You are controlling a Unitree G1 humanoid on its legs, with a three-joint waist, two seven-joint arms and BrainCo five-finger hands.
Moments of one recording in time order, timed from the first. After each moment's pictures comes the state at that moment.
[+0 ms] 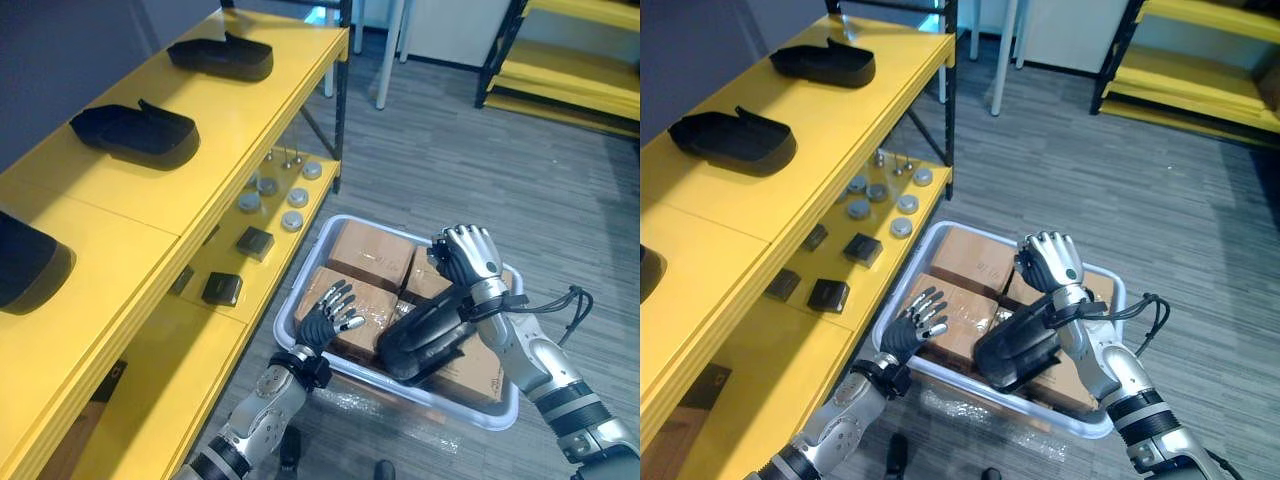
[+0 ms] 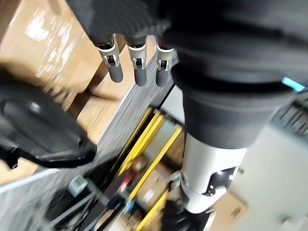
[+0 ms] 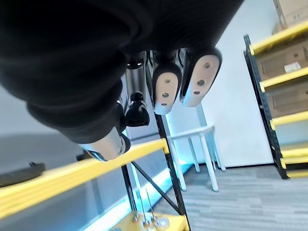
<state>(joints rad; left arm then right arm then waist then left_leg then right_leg) -0.40 0.31 -0.64 0.20 -0.86 -0.09 0.08 -0.51 -0.64 0.30 0.17 -0.68 -0.04 -0.37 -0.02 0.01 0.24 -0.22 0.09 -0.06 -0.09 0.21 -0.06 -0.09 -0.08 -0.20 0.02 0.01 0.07</state>
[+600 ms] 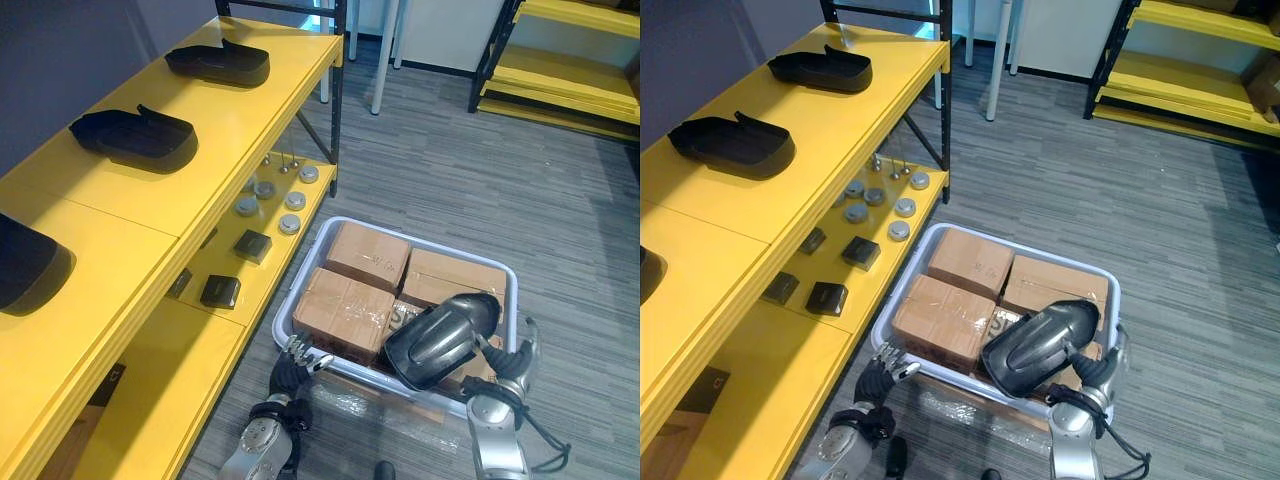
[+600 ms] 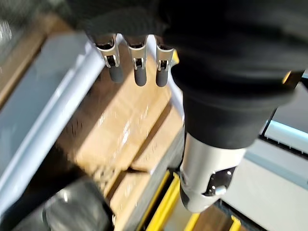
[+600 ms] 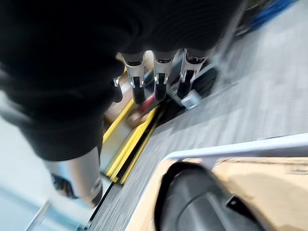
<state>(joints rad) -0.03 0.17 -0.37 0.14 -0.56 -0.09 0.26 -0.13 0.01 -0.27 0.13 -0.32 0.11 -0.63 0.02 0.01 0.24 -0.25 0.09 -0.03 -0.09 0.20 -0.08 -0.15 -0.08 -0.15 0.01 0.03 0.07</state>
